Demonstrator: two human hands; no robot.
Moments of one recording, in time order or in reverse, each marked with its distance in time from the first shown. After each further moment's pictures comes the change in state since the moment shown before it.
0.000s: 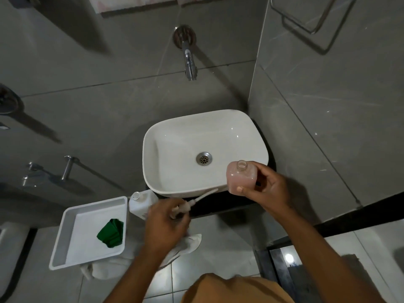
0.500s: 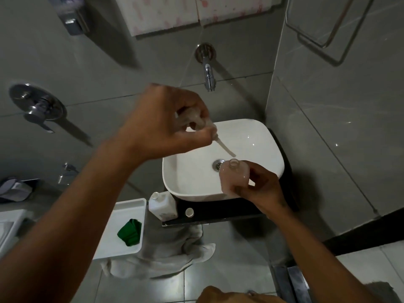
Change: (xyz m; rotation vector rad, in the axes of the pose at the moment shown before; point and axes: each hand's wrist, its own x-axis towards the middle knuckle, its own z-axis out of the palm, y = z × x) left_hand 0.137 0.208 -0.166 0.134 -0.191 0.476; right_hand 0.011 -0.025 0.044 0.118 -0.076 0.011
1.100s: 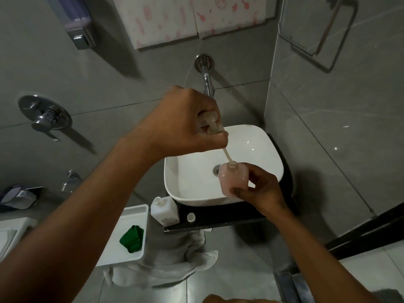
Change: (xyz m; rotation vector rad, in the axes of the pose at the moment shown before) left_hand 0.019 0.018 0.009 0.169 -0.094 0.070; right_hand -0.001 -0.007 -0.001 0.001 0.024 -0.004
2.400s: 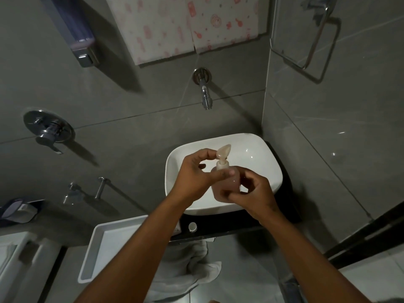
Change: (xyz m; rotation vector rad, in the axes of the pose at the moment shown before) left_hand -0.040 -0.029 0.131 -0.807 0.222 -0.487; right_hand 0.000 -0.024 0.017 -0.072 -0.013 -0.033
